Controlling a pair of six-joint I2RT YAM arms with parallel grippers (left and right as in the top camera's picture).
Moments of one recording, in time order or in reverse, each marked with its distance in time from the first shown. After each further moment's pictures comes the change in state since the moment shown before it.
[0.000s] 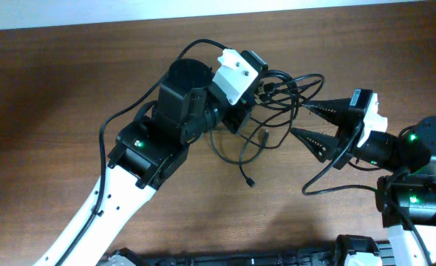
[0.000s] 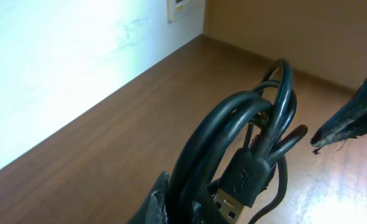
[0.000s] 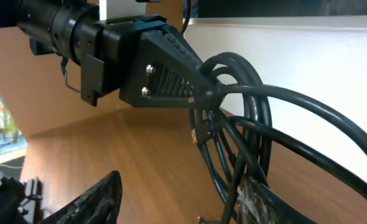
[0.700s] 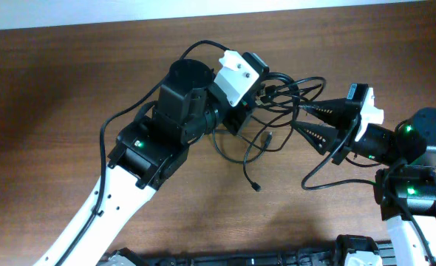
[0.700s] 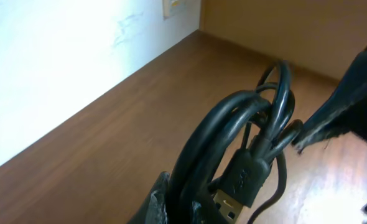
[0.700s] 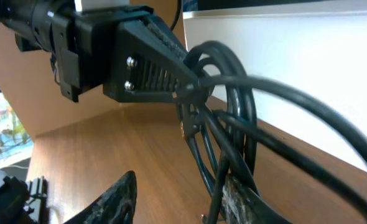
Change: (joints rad) left arm 0.000 0.000 0.000 -0.021 0.005 0.017; right arm 0.000 0.050 0.000 0.000 -0.010 -0.003
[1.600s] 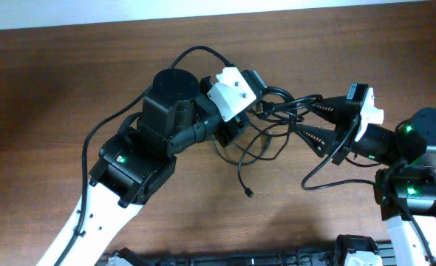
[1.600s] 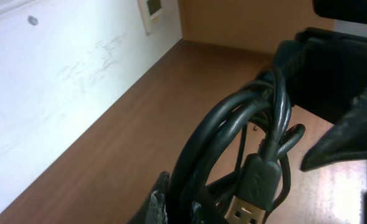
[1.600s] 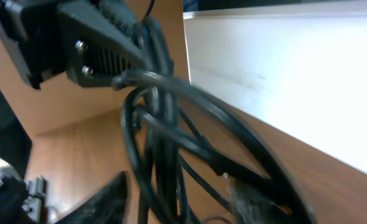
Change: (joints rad) left arm 0.000 -0.080 0.000 -0.050 0.073 0.152; right arm 0.000 0.000 0.000 0.002 0.000 -0.004
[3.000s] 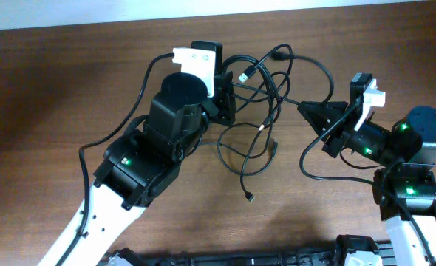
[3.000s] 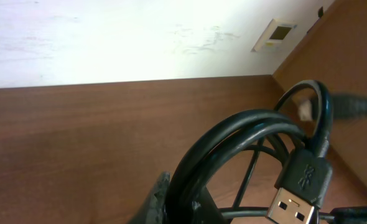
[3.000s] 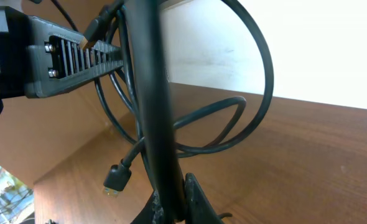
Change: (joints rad) left arm -0.029 0.002 -0.001 -0.013 -0.471 -0.661; right arm 0.008 0.000 0.000 -0.089 0.186 0.224
